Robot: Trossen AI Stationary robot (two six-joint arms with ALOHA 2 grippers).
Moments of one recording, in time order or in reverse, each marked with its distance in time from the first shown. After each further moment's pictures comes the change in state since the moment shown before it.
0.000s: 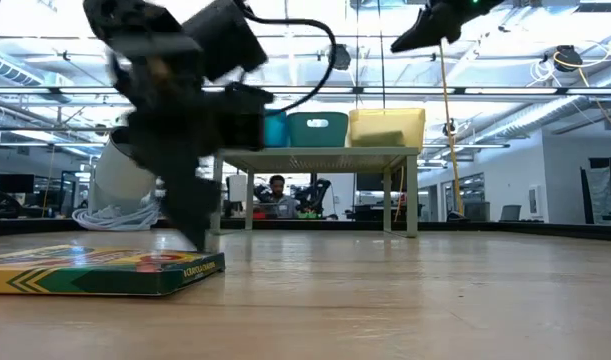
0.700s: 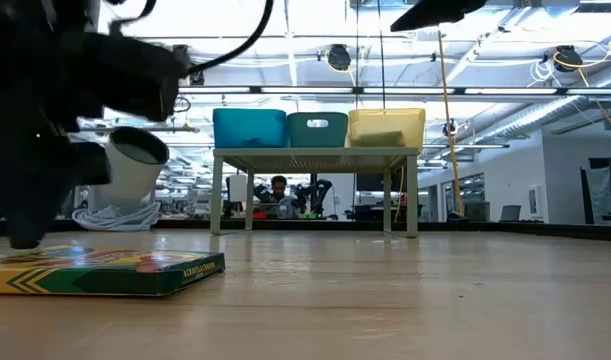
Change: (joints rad) left arm -0.309 -0.134 -0.002 -0.214 -0.208 -0.312; right arm 0.168 -0.035 -0.002 -0.059 -0.108 0.140
